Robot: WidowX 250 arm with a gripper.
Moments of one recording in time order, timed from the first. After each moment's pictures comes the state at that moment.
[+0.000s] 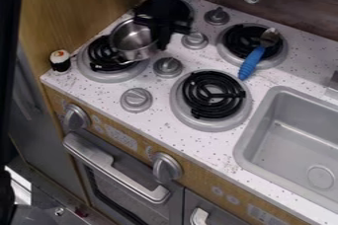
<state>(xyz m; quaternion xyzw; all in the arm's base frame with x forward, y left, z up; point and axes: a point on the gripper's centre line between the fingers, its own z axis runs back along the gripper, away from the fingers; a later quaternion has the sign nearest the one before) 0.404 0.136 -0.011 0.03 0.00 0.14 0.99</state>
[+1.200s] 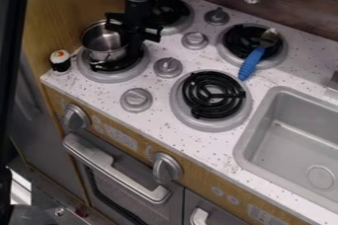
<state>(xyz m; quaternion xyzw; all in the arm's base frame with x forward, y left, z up) 0.386 0.176 -0.031 0.07 0.04 0.18 0.98</state>
